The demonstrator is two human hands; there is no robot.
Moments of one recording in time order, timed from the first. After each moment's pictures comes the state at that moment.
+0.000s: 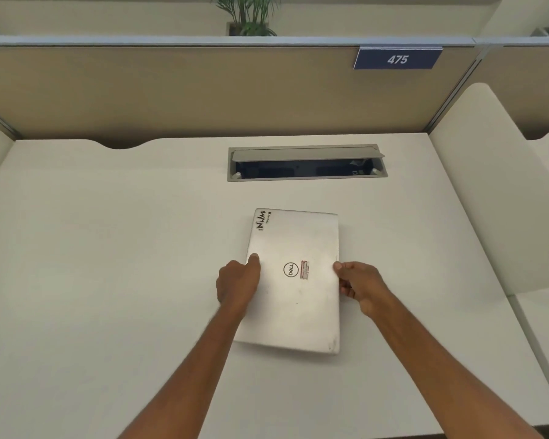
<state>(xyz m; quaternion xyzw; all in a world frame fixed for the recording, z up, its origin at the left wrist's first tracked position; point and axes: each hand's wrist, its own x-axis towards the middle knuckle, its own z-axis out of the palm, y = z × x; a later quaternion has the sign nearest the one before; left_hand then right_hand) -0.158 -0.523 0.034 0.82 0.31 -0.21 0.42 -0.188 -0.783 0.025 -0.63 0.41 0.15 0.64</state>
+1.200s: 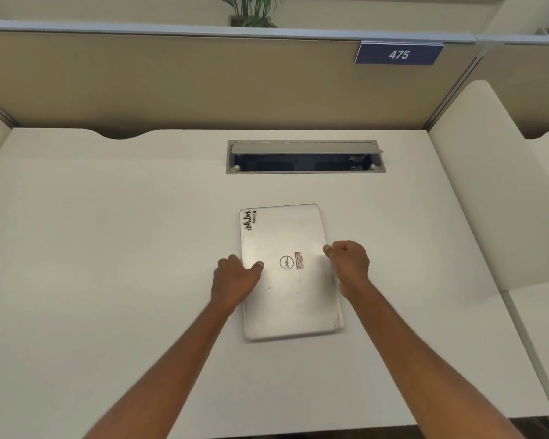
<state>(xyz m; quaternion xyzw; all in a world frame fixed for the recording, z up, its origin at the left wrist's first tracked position) -0.171 -0.513 0.030 0.88 0.19 -0.25 0.35 -0.172 -0.751 0.047 -0.74 0.40 0.06 0.54</state>
